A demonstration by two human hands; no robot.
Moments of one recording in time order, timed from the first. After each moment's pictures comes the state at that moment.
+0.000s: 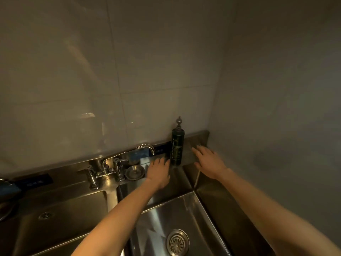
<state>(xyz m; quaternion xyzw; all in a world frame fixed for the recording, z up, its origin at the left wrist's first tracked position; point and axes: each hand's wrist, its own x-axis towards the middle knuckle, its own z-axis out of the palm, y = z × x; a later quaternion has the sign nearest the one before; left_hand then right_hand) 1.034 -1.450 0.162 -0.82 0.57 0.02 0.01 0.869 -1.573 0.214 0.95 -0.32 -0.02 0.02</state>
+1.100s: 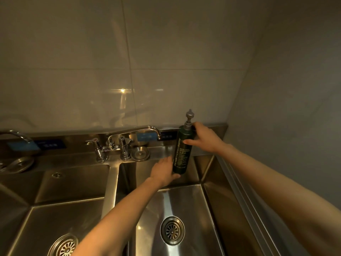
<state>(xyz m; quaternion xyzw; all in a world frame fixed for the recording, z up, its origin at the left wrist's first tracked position) 1.007 -1.464 0.108 -0.87 0.45 0.12 -0.15 0.918 -1.615 0.239 0.96 -0.19 0.06 -0.22</state>
